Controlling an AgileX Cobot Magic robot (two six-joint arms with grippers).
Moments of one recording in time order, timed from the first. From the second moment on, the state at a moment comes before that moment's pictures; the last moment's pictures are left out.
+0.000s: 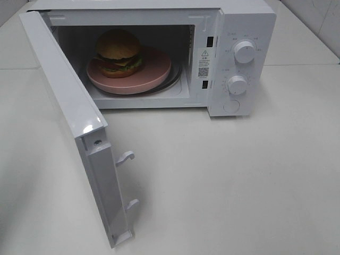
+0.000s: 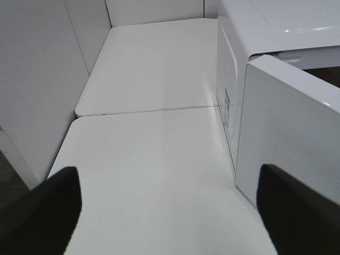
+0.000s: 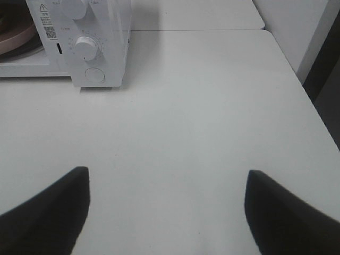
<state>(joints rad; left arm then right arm) 0.03 0.69 -0.58 0.02 0.30 0.17 -0.01 0.00 -0.50 -0.01 1.00 0.00</state>
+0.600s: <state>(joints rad) 0.03 1.08 -0.37 0.20 -0.44 -0.09 -0.01 0.00 -0.50 -0.01 1.00 0.00</state>
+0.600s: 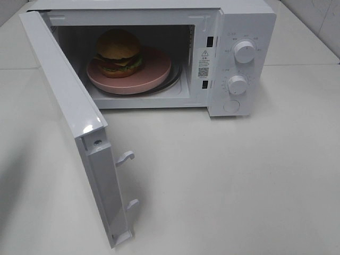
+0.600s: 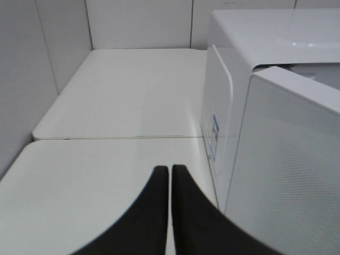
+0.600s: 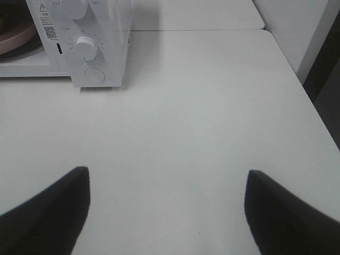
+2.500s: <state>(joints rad) -0.19 1.57 -0.43 0.46 -0.84 -0.23 -0.01 0.00 -0.50 -0.01 1.00 0.00</state>
